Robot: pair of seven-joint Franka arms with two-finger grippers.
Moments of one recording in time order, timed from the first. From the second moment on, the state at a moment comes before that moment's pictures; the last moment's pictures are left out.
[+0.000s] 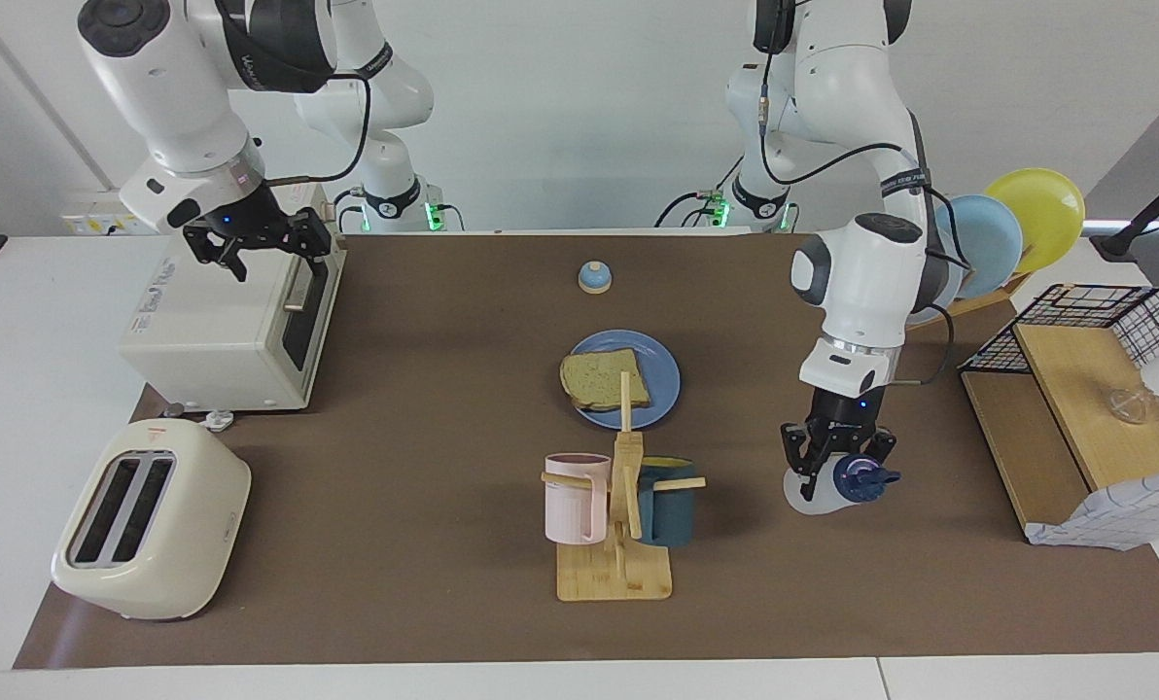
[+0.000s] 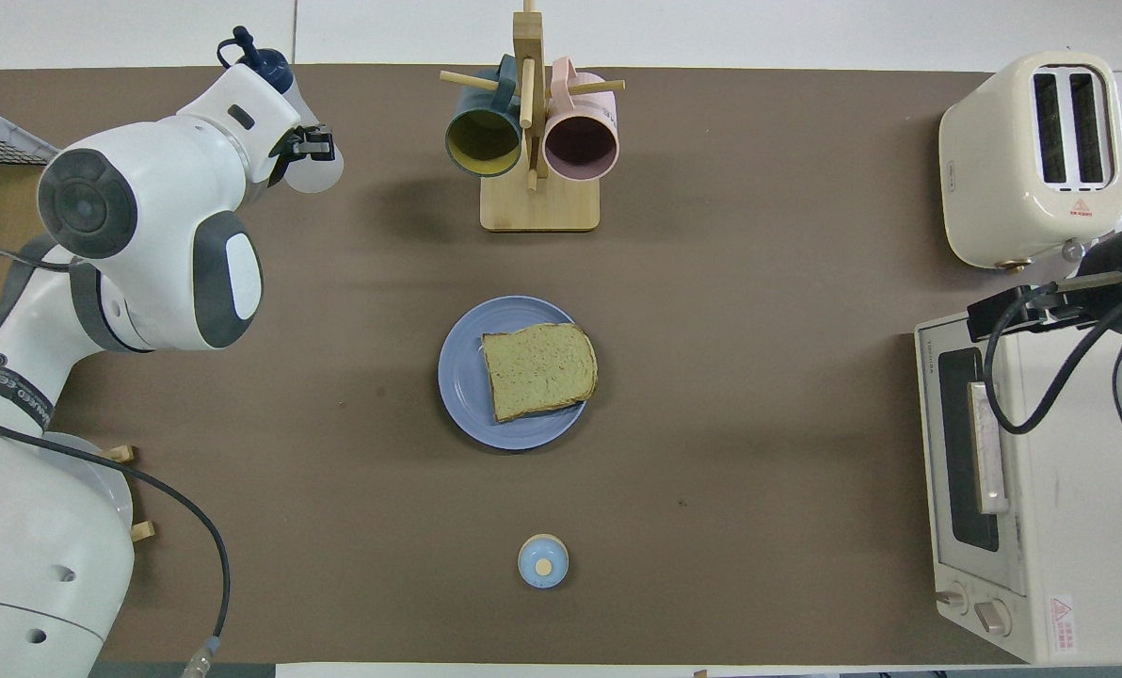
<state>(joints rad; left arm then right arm) -0.60 0.38 0.39 -1.76 -0.24 2.67 0.05 0.07 -0.03 -0.06 -1.71 -0.04 1.58 -0.07</state>
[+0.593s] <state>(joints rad) -0.60 0.24 0.39 -1.73 -0.24 2.36 0.48 0.04 -0.02 -0.01 -1.69 -0.03 1.57 -0.07</state>
